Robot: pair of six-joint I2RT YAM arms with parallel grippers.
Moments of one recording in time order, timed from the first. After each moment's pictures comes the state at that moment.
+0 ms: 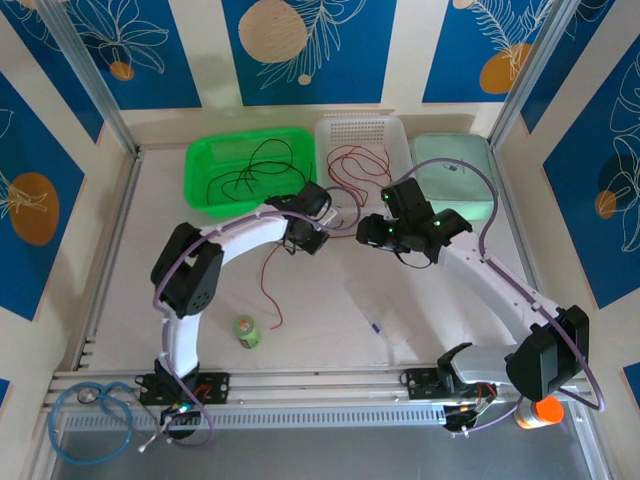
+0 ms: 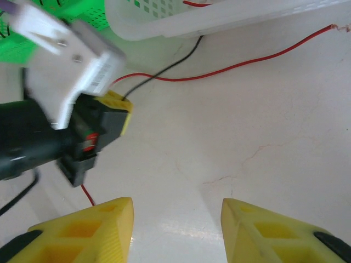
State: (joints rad) left arm -0.71 1.95 1.49 -0.65 -0.03 0.03; right arm 0.51 1.27 1.13 -0.79 -0.09 0.65
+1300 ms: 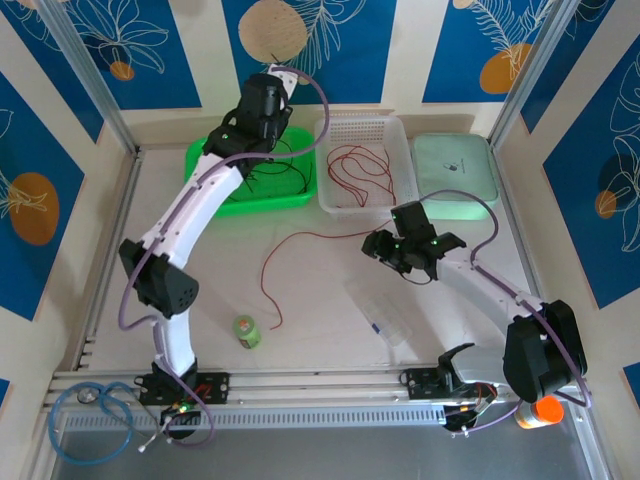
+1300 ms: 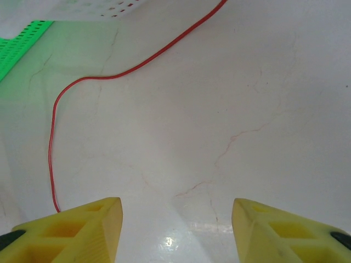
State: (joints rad) left arm -0.52 1.93 2.14 -0.55 -0.56 0.34; right arm 0.43 1.27 0.82 -0.51 -0.15 0.82
